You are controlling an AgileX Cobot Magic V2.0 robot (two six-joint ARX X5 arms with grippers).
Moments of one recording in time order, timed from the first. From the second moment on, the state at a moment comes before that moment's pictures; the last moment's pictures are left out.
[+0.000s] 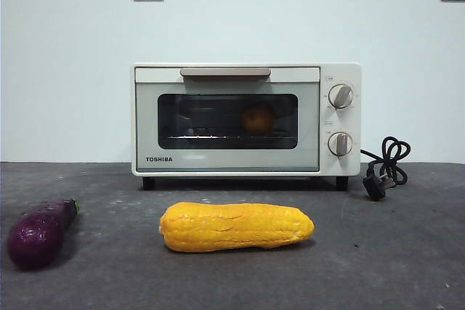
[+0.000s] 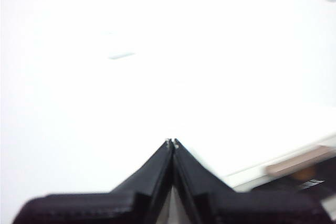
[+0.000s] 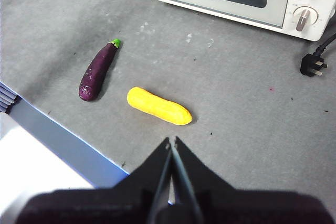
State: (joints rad) left arm -0.03 0.34 0.66 -0.10 0.16 0.20; right arm 0.50 0.69 1.10 -1.06 -0.21 0.07
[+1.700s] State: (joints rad) left arm -0.03 0.00 0.02 -0.18 0.05 0.08; right arm 0.50 0.69 1.10 -1.06 -0.21 0.06
